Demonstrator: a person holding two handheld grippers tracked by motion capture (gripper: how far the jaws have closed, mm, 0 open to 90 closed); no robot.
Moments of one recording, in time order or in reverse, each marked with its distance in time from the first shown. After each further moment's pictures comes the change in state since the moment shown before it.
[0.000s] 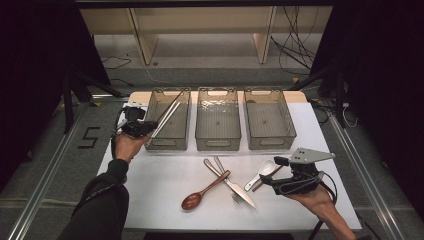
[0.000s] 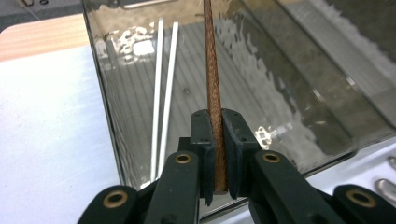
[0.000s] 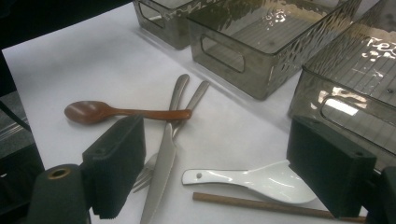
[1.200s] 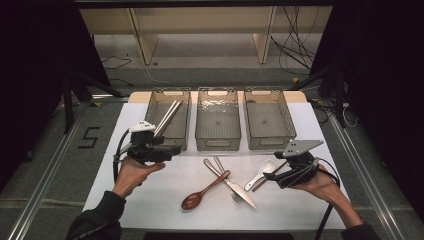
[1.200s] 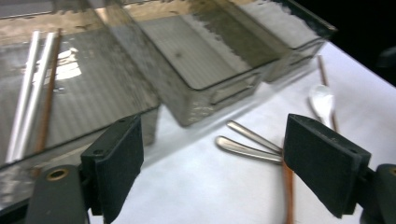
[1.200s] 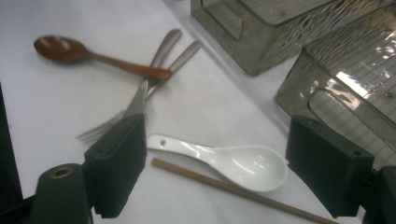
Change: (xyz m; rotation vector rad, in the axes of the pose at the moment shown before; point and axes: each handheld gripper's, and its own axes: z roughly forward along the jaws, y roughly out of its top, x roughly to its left) left arm -0.083 -0.045 -0.073 -0.133 -0.304 0.072; right arm -0.033 0.012 0.016 0.200 0.045 -0.208
